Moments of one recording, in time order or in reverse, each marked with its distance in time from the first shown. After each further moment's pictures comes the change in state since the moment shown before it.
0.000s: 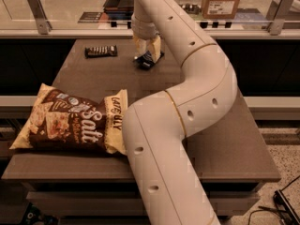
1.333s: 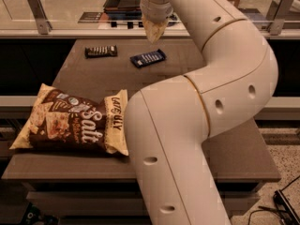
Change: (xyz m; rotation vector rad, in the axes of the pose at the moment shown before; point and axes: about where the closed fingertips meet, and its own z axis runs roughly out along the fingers) arm 0.011 0.018 -0.073 0.072 0.099 0.133
